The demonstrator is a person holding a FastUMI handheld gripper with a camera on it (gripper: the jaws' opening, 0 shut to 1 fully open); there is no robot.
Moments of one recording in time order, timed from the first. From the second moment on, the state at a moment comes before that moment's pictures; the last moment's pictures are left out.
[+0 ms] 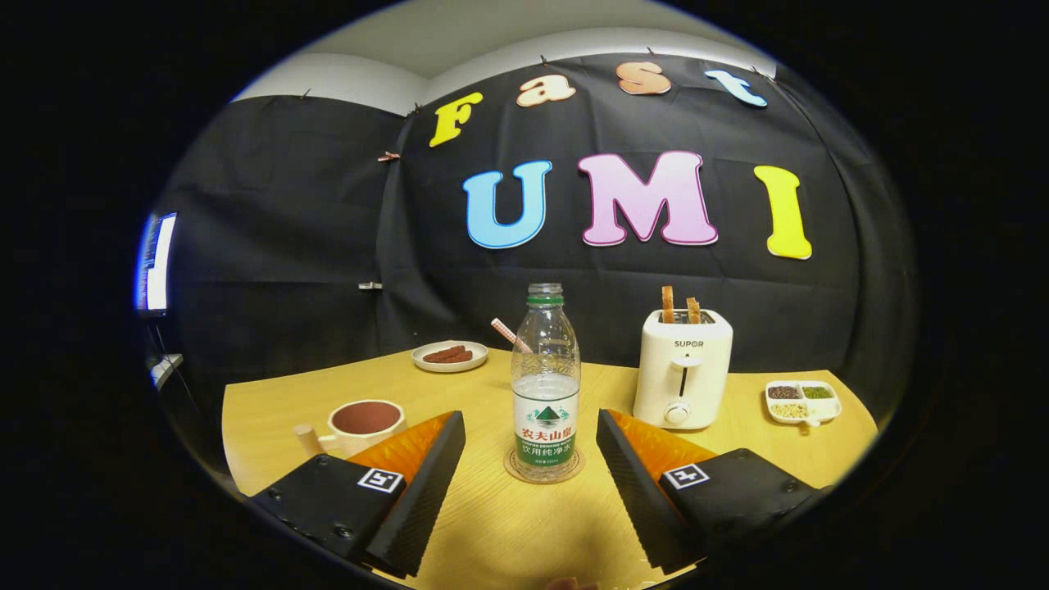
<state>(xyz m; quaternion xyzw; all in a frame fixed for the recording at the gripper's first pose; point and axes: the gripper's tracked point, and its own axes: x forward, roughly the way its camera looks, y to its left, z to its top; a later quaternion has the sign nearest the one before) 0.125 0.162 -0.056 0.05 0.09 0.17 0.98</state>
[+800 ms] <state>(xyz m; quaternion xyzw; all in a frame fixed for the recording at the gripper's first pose) 0.013 0.108 -0.024 0.00 0.06 0.12 0.99</state>
